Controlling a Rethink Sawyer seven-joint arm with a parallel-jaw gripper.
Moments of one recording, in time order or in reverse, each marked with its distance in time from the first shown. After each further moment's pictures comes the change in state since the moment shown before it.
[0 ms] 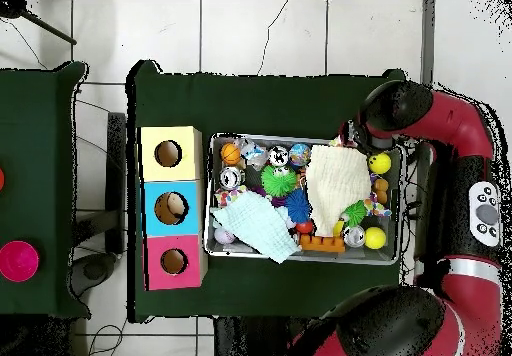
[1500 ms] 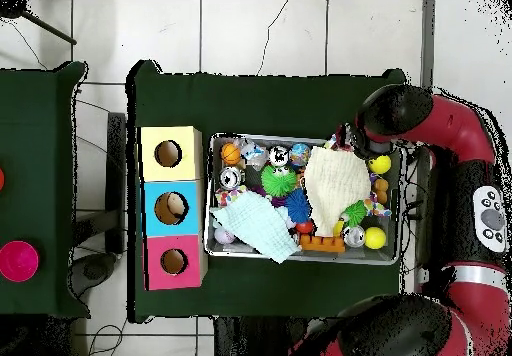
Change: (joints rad) arm 0.000 -0.066 -0.036 0.117 0.066 -0.042 0.000
